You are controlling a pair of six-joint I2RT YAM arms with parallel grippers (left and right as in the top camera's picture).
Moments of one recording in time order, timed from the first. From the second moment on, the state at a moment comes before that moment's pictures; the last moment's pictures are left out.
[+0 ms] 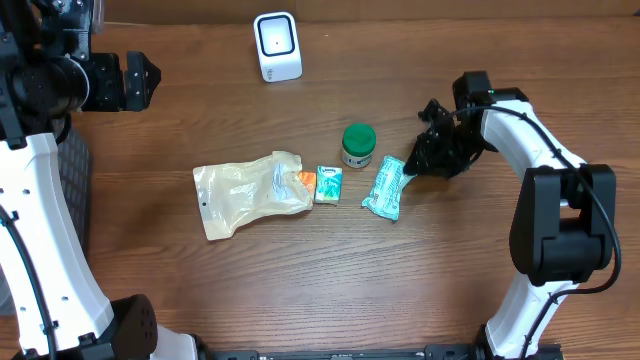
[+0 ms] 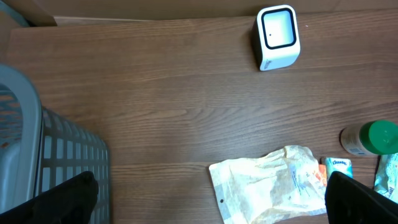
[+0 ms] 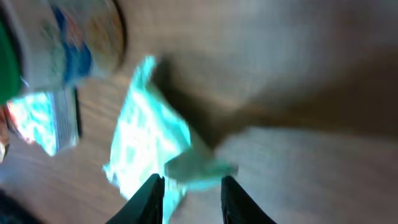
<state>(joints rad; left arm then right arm) 0.22 1.68 2.24 -1.45 0.16 0.18 0.05 2.03 1.44 -1.03 -0.47 -0.05</state>
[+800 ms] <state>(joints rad) 0.22 1.68 2.24 -1.45 0.16 0.18 0.07 2.03 1.48 -0.85 -0.39 0.12</state>
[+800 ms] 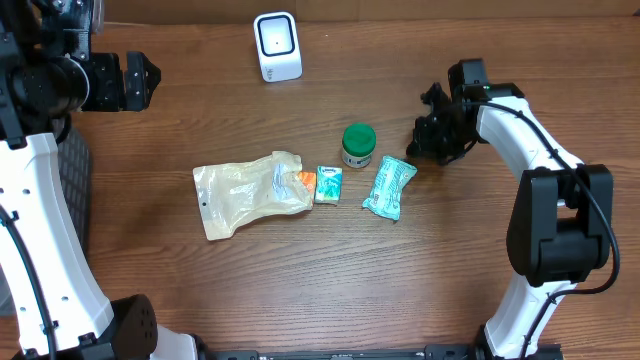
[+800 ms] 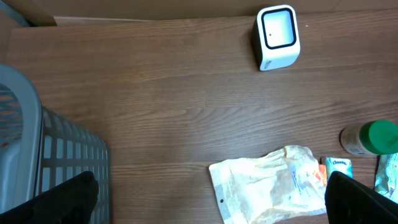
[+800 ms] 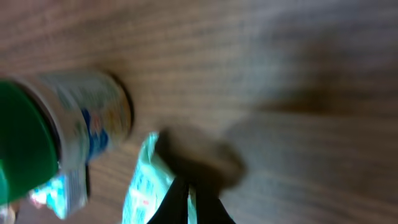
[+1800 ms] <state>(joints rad) 0.22 1.68 2.24 -1.45 0.16 0.18 0.14 2.05 1.48 -1.23 -0.35 0.14</state>
